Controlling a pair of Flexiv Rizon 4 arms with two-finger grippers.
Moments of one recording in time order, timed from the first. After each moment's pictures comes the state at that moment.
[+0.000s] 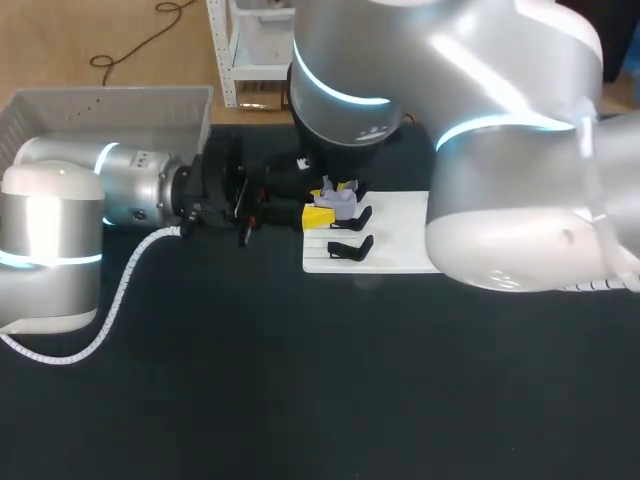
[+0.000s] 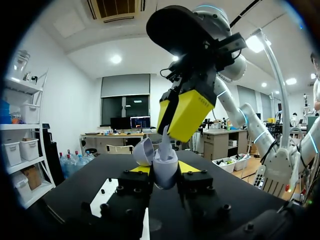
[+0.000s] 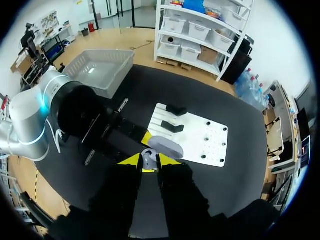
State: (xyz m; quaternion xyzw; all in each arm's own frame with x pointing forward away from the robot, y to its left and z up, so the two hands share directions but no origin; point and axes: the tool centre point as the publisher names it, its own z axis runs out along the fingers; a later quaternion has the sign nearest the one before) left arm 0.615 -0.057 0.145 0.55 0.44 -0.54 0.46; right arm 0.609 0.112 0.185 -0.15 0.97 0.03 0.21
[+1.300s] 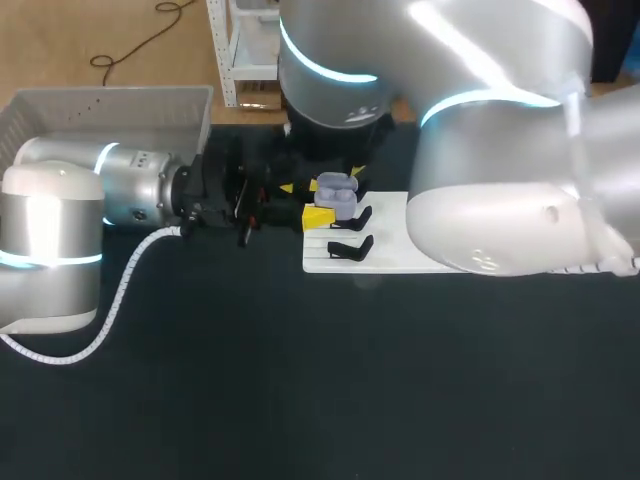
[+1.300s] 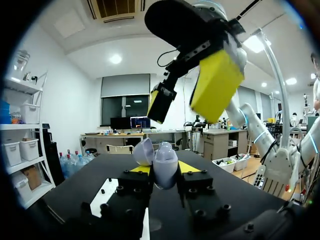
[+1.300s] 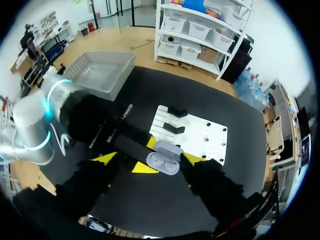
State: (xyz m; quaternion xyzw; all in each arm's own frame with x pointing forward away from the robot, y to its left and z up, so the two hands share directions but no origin) left arm 0.615 -0.057 0.145 0.55 0.44 -0.54 0.46; right arm 0.611 0.118 0.205 -0.13 0.97 0.03 0.21
